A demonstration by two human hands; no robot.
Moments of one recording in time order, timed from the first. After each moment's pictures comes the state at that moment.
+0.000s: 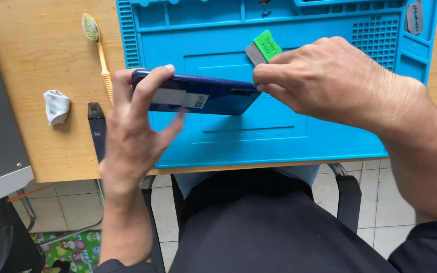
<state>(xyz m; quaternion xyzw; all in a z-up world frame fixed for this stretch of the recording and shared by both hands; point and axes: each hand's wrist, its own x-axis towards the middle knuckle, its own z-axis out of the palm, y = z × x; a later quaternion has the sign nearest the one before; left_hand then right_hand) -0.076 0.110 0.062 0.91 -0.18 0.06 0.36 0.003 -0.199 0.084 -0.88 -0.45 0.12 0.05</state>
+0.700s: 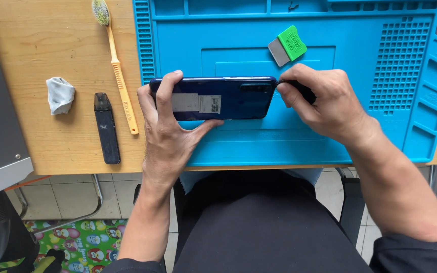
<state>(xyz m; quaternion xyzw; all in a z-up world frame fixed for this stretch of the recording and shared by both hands) -0.102 0.099 0.009 0.93 -0.07 0.07 0.36 -0.032 -0.195 0.012 -0.87 -0.32 0.06 0.38</state>
